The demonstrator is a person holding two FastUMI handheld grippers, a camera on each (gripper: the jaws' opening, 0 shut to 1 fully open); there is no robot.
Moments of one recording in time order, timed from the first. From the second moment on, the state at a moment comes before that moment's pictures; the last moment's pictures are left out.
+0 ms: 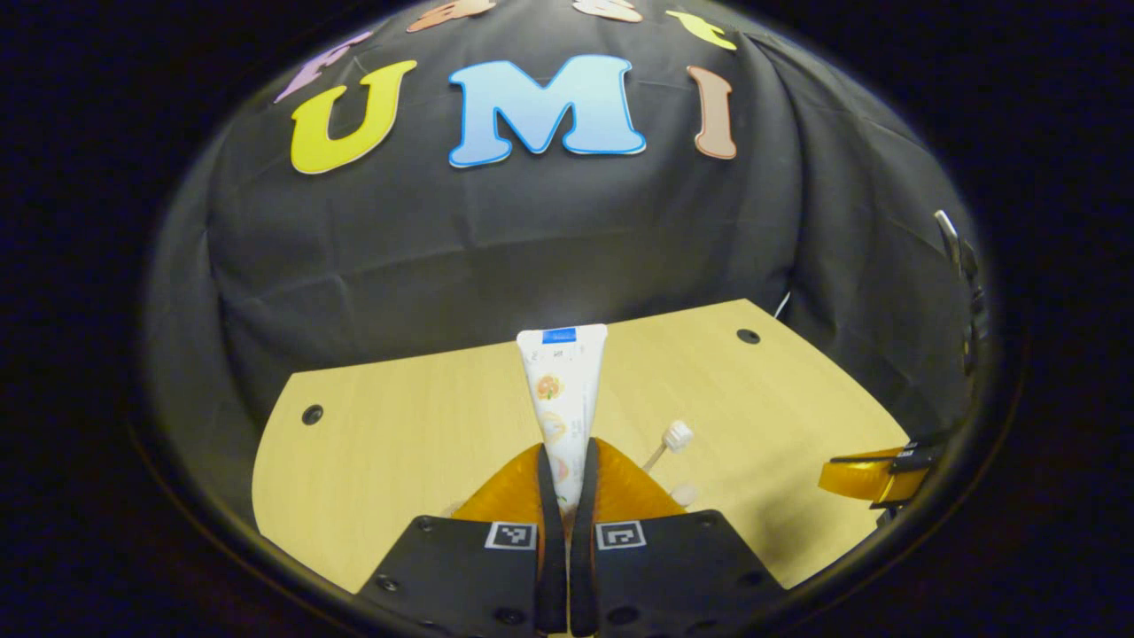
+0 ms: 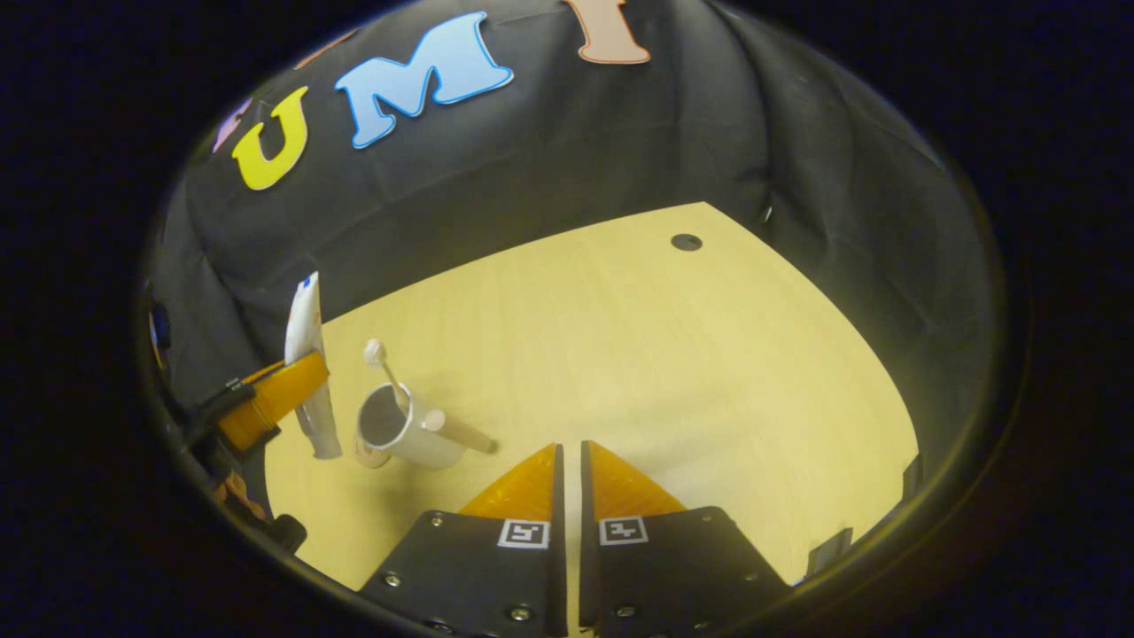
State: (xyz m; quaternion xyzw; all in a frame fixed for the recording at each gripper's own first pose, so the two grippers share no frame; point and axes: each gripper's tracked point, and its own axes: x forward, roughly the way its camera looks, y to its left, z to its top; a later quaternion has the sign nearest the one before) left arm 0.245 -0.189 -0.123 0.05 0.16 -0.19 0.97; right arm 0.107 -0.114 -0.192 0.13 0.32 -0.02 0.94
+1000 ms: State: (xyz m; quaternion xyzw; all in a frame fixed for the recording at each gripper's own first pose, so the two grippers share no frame) left arm 0.259 -0.206 -0.176 0.07 0.15 -0.17 0.97; right arm 0.074 -0.166 -0.225 0.12 0.37 -0.05 0.92
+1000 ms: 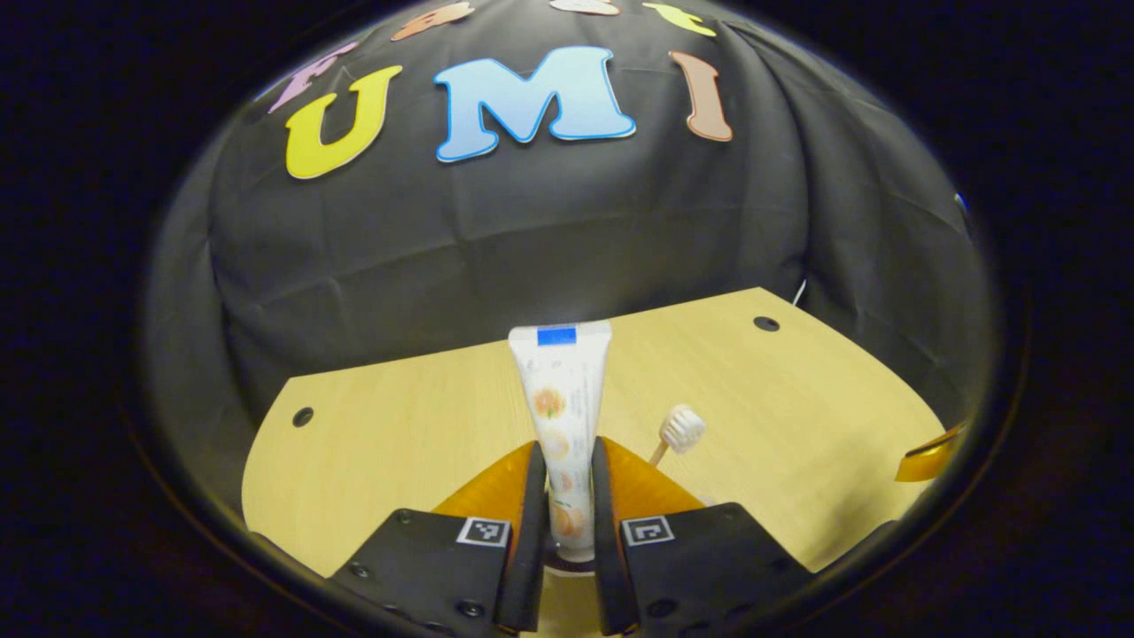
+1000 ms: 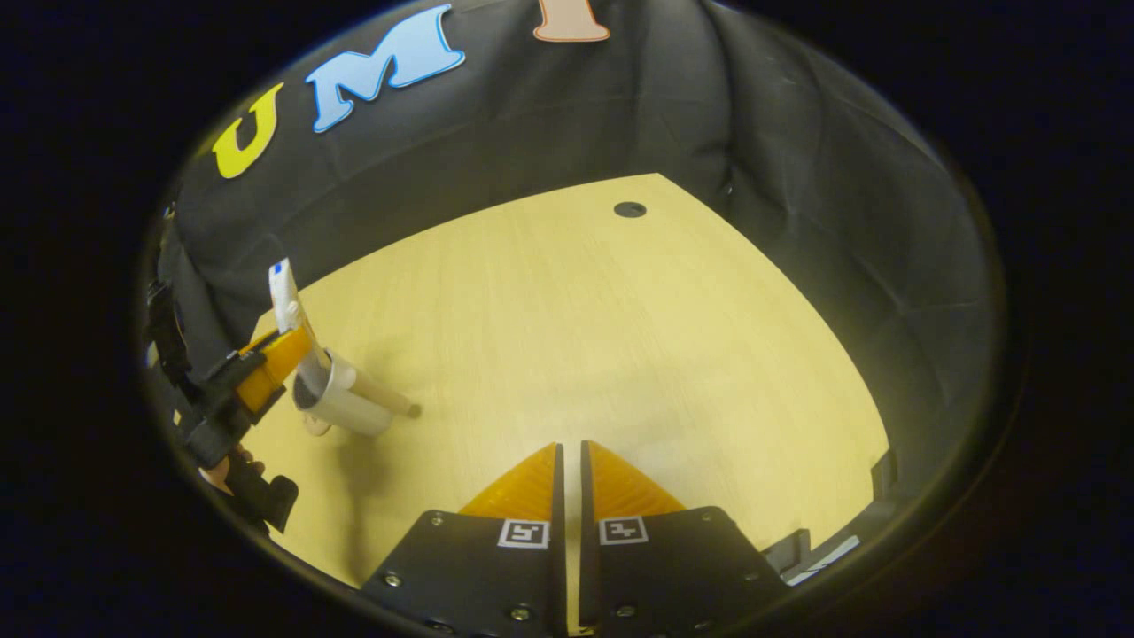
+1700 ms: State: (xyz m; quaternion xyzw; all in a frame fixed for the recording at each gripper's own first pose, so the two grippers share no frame) left arm 0.199 -0.165 -0.163 0.04 0.16 -0.15 0.98; right arm 0.078 -0.110 -0.226 0.11 0.38 0.03 0.92
